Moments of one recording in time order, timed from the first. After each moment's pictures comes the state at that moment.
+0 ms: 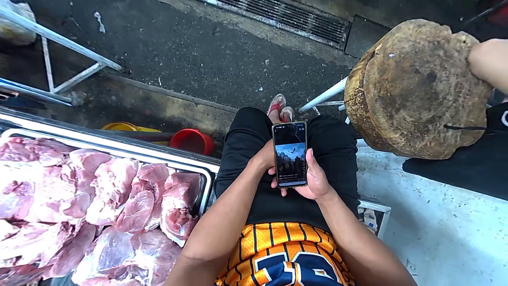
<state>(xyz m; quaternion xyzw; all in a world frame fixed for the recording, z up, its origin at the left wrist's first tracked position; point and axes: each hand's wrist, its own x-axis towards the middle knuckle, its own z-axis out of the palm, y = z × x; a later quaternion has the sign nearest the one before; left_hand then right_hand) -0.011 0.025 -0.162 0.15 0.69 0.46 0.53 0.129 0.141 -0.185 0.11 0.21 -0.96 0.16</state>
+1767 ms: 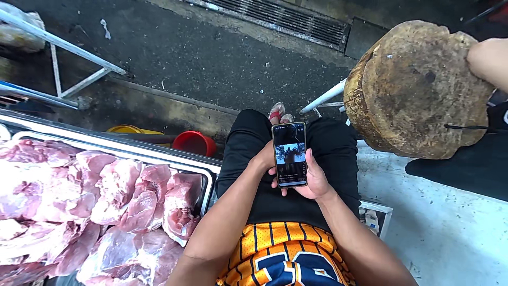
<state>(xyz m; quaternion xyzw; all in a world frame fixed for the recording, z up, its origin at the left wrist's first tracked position) -0.009 0.024 -0.162 0.15 0.66 0.50 0.54 0.130 0.141 -0.186 0.11 0.21 -0.96 0.16</state>
